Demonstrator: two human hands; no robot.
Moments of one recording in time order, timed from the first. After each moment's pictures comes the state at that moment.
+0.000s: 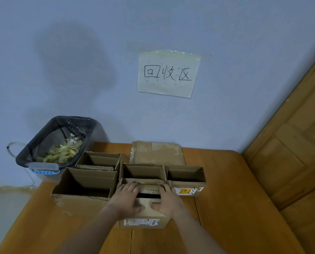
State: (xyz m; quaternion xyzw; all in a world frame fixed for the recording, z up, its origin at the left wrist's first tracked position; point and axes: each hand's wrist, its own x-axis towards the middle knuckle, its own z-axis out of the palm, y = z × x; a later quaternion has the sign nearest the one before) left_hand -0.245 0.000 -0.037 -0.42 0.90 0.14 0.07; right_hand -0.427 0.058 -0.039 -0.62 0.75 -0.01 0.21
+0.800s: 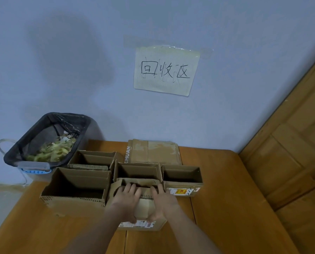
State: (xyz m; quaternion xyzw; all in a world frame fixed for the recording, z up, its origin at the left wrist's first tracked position) left_hand -0.275 -0.004 -0.051 -0.38 0.90 0.03 0.19; right_hand -0.428 0.046 -0.045 -0.65 0.72 0.17 0.18
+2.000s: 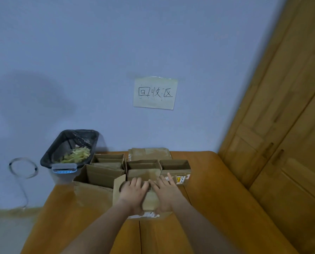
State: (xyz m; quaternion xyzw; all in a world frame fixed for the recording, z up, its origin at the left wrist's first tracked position) left_hand -0.186 0.114 0.037 -0.34 0.94 -0.07 0.05; right_hand -0.330 0.180 0.056 -0.70 0.69 0.18 -0.02
